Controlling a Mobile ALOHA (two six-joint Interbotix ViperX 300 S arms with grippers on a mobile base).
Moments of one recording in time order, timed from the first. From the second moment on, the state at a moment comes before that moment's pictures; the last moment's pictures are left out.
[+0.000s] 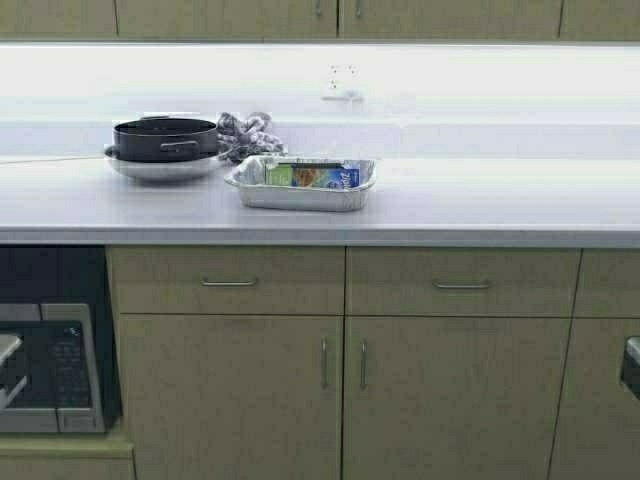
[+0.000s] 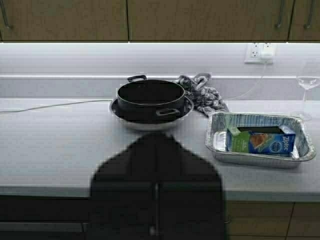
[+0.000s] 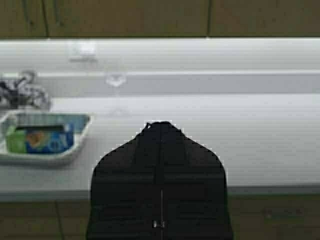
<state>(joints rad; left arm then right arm) 0.00 -0.96 1.17 0.00 -0.30 0.00 0.00 -0.96 1.17 0.00 -0.29 0.00</state>
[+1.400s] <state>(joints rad) -0.01 -0.87 1.20 0.13 -0.41 -0.15 0.00 -0.97 1.21 -0.02 -0.29 0.01</state>
